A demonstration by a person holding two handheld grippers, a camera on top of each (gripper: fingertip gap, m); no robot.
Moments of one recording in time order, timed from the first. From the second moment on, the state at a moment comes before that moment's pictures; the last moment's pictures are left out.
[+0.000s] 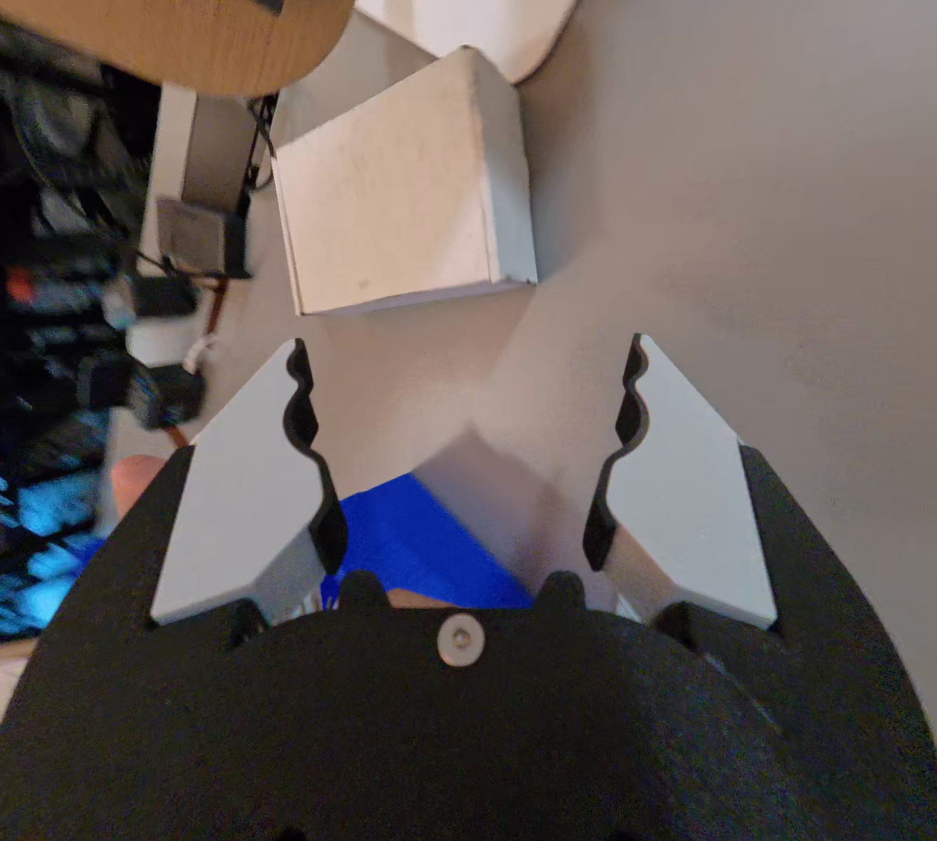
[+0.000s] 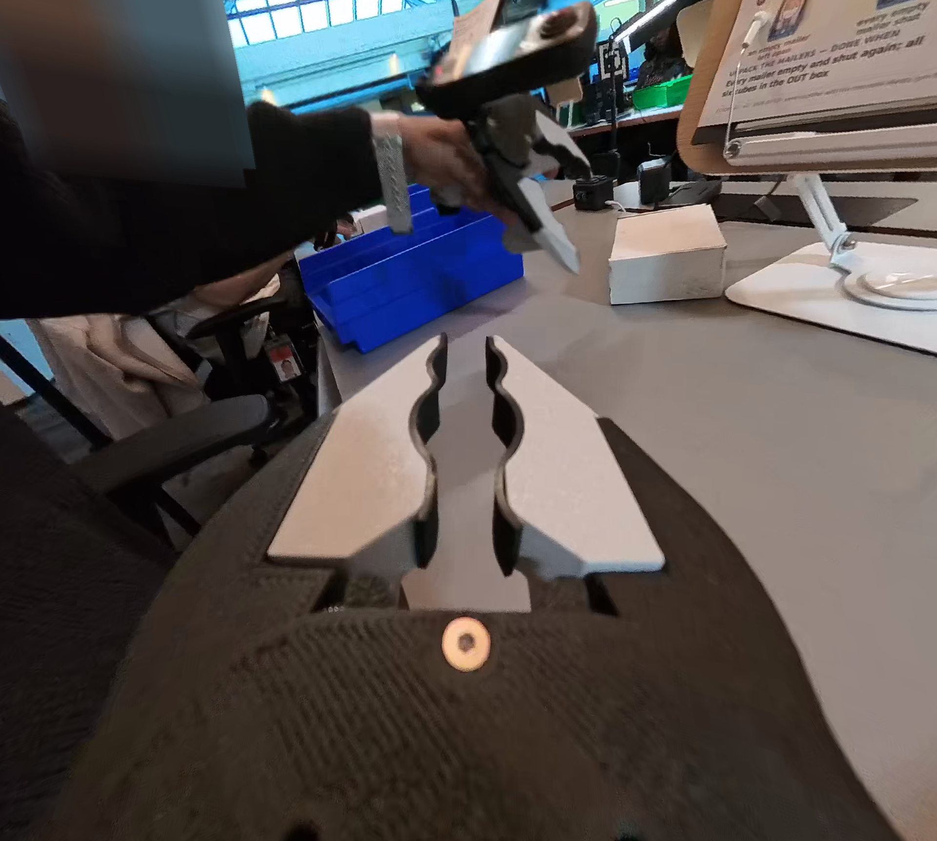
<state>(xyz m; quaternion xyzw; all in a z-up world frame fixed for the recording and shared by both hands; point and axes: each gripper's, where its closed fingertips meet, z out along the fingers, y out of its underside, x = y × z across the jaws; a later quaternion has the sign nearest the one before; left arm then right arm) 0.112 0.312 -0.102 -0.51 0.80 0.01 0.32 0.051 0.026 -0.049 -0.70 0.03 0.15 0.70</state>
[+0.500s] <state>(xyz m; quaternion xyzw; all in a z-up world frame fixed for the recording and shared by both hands) 0.140 0.302 -0.154 -0.58 0.73 -0.08 0.36 0.084 0.012 -0.059 -0.68 0.13 0.20 0.69</state>
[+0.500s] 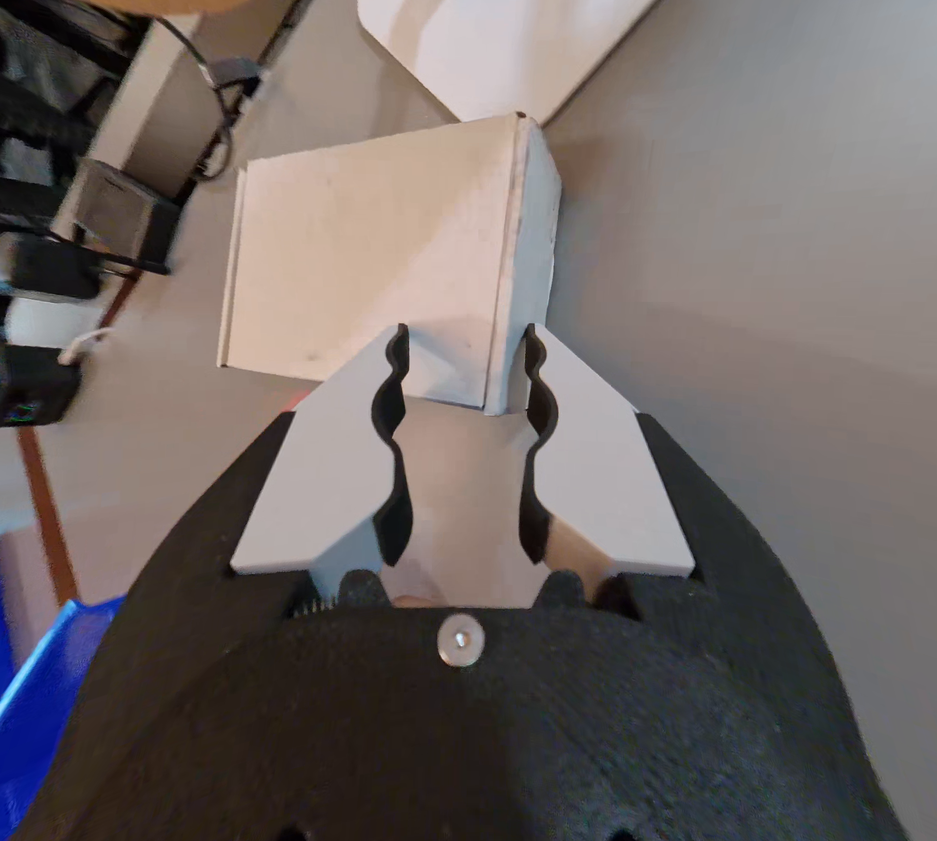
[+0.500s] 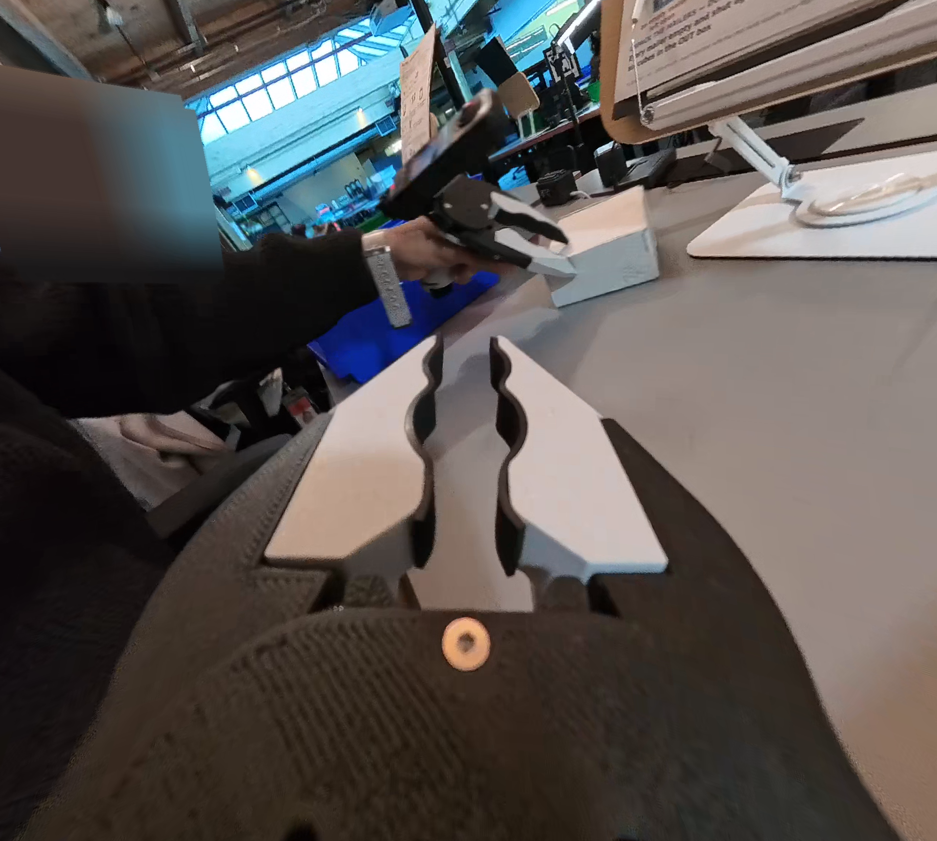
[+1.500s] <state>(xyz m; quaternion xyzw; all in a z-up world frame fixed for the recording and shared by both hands) 0.095 0.240 -0.144 -0.72 0.64 -0.18 0.21 0.076 0.021 -0.062 -0.68 0.15 0.25 0.68</state>
